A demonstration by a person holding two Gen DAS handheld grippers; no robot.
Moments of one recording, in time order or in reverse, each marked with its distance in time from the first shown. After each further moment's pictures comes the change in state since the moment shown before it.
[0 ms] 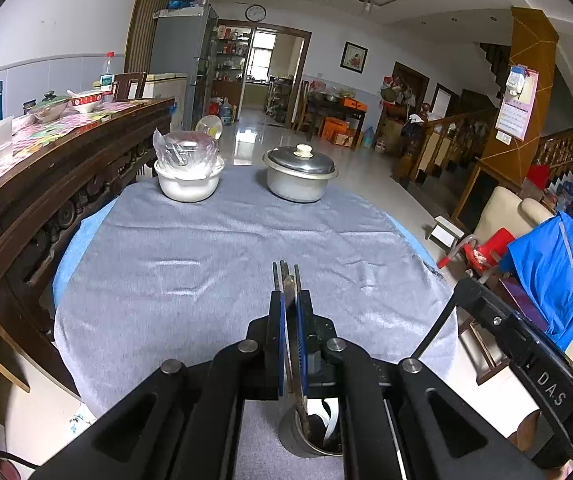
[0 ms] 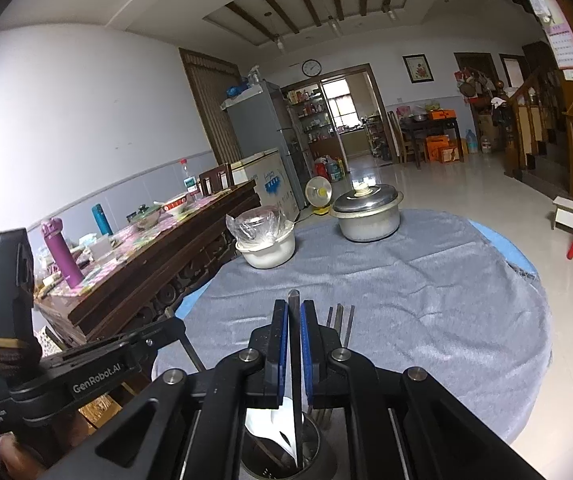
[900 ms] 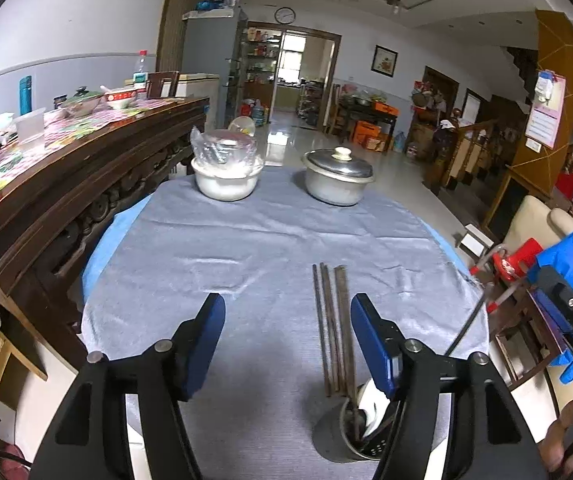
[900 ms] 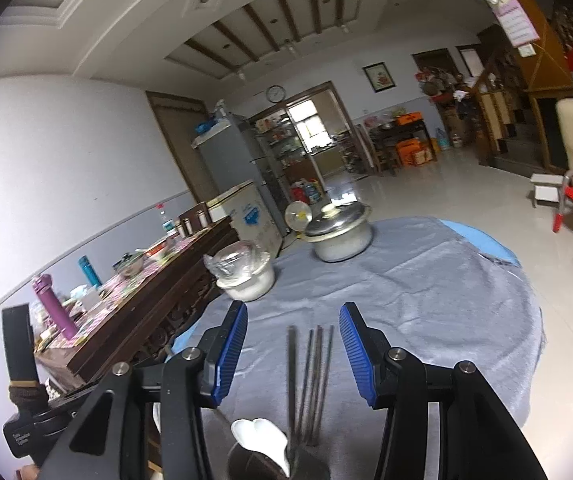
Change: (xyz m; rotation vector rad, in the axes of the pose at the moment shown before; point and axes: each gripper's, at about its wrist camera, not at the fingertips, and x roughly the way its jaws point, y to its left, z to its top) left arm 0.006 0.028 -0.003 -0.041 -0.010 0.121; right arm -0.020 -0.041 0.004 0.154 -0.100 -0.058
